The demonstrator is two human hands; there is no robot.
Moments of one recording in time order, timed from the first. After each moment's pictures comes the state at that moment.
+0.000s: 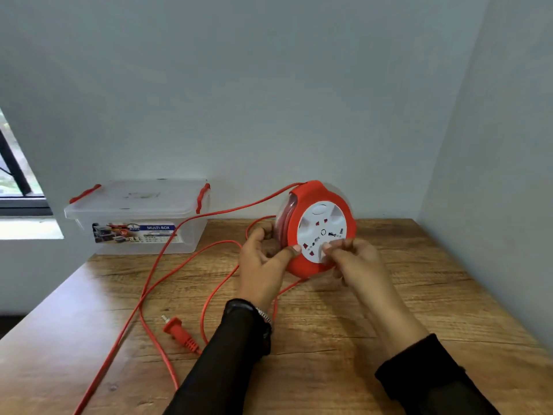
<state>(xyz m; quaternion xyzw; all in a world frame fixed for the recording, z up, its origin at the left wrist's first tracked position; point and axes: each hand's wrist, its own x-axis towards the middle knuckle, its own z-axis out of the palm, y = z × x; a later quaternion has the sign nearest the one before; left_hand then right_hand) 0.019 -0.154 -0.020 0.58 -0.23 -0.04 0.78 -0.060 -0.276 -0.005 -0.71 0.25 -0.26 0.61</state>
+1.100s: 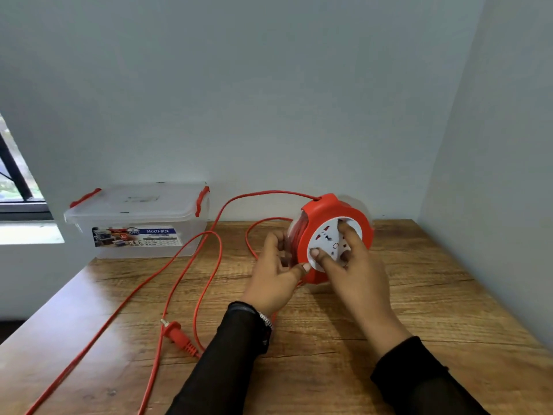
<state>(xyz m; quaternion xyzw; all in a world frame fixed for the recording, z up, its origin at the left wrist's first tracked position) 0.021 -0.159 -0.033 0.65 -0.30 -0.11 0.69 -0.059 -0.275 -0.022 -0.85 0.22 -0.37 0.32</state>
